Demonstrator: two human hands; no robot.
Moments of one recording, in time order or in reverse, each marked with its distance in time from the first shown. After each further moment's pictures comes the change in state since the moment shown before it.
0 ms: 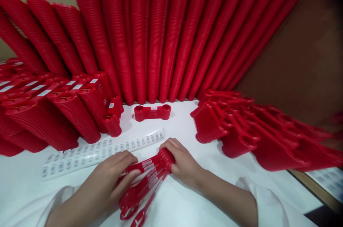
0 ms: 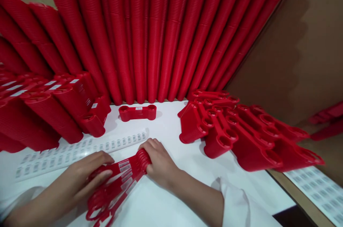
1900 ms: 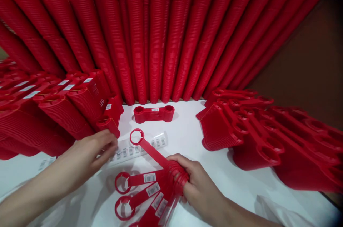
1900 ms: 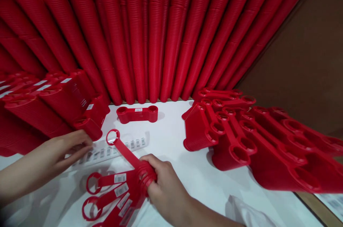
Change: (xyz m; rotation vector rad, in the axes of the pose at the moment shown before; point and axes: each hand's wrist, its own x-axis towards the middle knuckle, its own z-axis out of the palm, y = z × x) left_hand 0.037 -0.020 -0.052 0.053 0.018 -0.262; right_hand -0.012 -0.021 -0.011 0.710 -0.078 0.398
